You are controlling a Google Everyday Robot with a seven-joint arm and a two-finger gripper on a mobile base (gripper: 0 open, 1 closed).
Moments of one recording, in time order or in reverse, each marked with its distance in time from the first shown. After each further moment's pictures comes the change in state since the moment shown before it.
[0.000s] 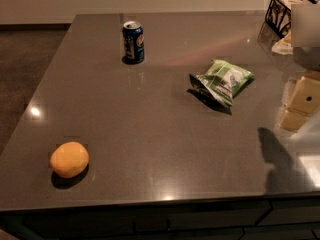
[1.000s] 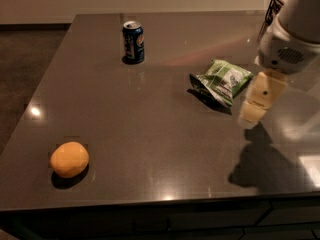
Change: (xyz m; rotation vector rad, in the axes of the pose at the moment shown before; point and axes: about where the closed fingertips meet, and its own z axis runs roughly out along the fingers) arm -0.022 -0.014 0.046 -0.106 0.040 0.190
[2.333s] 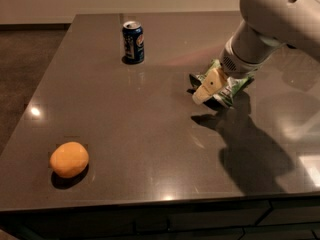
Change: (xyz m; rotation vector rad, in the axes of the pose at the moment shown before) arm -0.051 -0.087 0.085 0.226 -0.115 0.489
